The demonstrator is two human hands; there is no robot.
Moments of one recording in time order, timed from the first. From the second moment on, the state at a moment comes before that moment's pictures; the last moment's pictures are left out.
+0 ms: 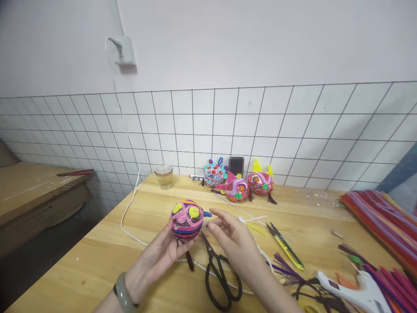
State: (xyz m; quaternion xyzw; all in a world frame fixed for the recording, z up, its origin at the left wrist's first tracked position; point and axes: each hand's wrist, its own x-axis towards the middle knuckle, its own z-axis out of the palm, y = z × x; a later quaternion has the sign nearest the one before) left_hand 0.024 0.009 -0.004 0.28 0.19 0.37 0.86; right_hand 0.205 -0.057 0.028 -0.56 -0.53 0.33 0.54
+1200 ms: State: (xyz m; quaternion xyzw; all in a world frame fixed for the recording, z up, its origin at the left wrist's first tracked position) left_hand 0.033 0.000 -0.012 0.32 0.17 0.41 0.83; right_hand 0.178 -0.066 0.014 -0.46 -0.79 -0.03 0.39
